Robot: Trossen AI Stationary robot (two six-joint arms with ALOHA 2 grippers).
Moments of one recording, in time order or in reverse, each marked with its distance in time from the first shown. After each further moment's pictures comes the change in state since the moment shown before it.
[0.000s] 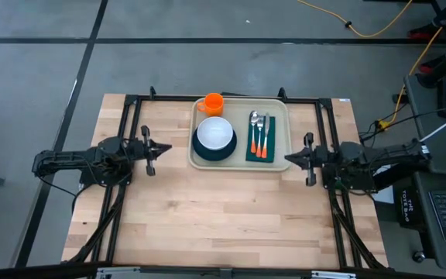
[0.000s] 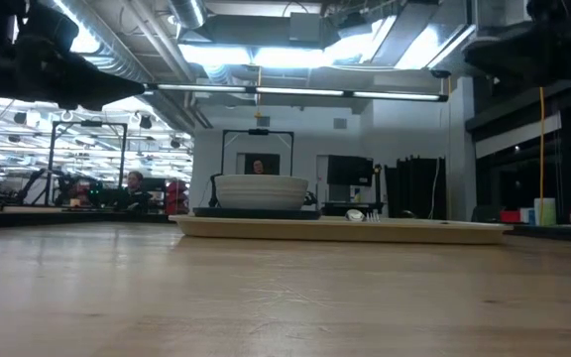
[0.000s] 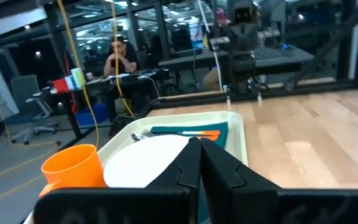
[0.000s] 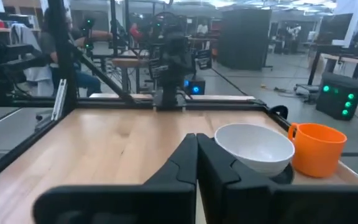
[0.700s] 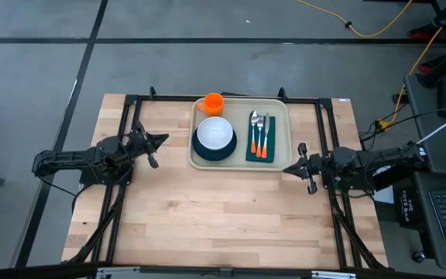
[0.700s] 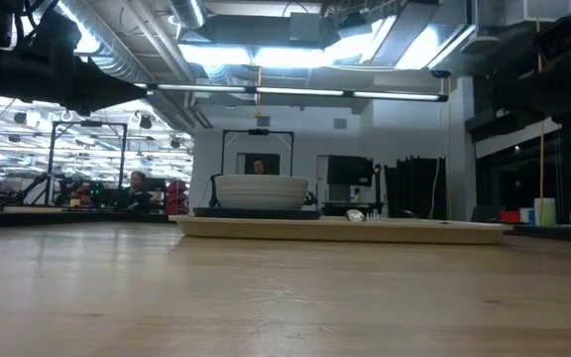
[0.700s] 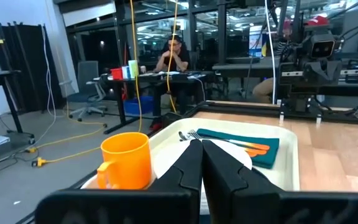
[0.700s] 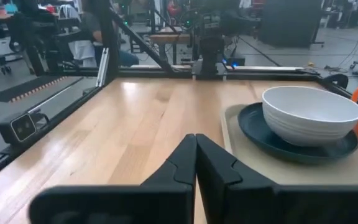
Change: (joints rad) left arm 0.000 0.000 0.000 0.035 -0.238 -0.100; right arm 0.001 -0.086 -0.138 -0.044 -0.175 0.051
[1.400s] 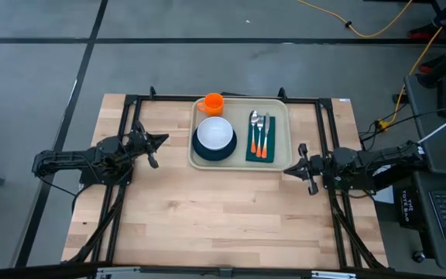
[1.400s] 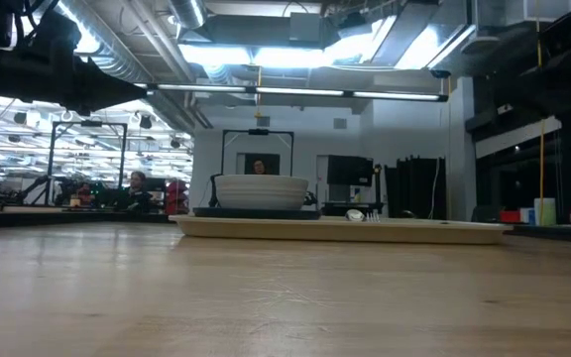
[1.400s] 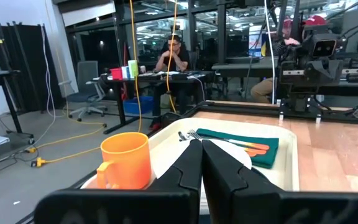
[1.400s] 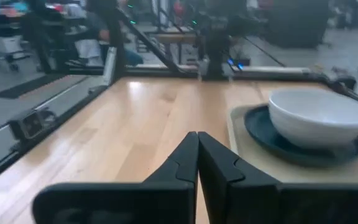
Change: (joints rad) left arm 0.000 0.000 0.000 -0.001 0.001 0.000; right arm 0.020 -0.013 0.000 -0.002 0.009 -0.006
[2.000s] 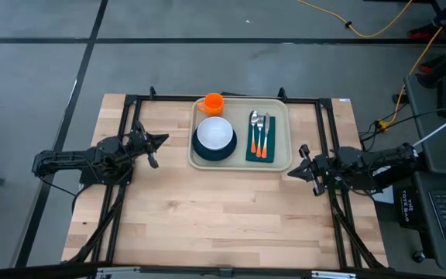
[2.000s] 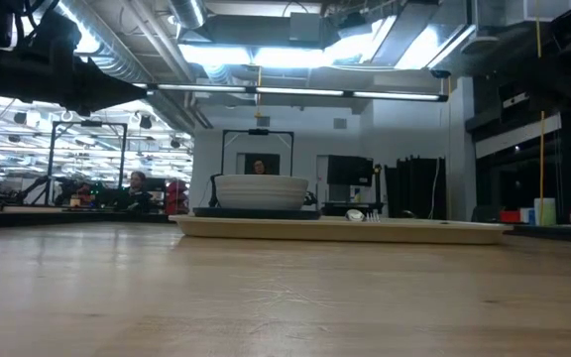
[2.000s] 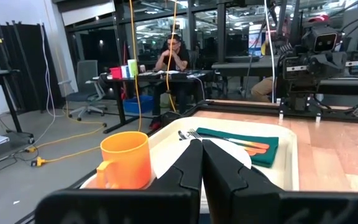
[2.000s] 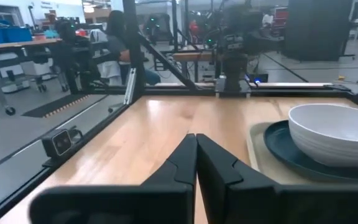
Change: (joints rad) left arm 0.000 0.000 0.000 -0.003 0.001 0.000; right arm 0.010 -0.127 0.001 -0.056 -0.075 0.042
